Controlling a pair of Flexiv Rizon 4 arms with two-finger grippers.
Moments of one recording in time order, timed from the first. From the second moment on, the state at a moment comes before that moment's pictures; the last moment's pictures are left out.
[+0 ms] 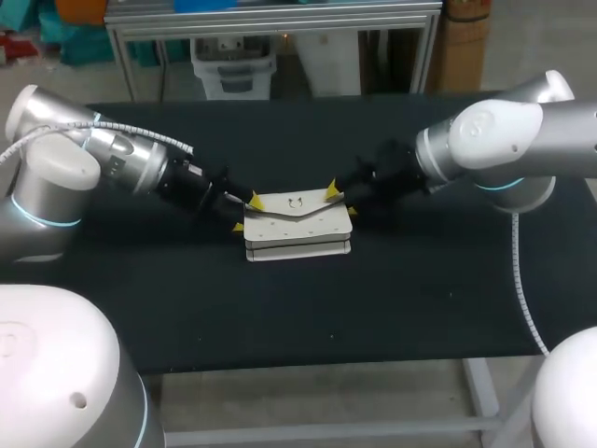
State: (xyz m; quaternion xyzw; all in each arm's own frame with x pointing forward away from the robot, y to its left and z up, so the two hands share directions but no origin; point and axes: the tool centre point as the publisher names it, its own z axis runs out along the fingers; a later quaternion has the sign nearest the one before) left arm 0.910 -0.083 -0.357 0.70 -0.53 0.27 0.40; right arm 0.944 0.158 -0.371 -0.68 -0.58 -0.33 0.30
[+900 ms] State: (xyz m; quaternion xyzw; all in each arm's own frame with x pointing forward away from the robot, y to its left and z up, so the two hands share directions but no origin) left arm 0.926 -0.080 -0.371 0.66 -0.58 0.30 0.37; right arm 0.935 0.149 -0.371 -0.67 -0.58 -0.34 0.32
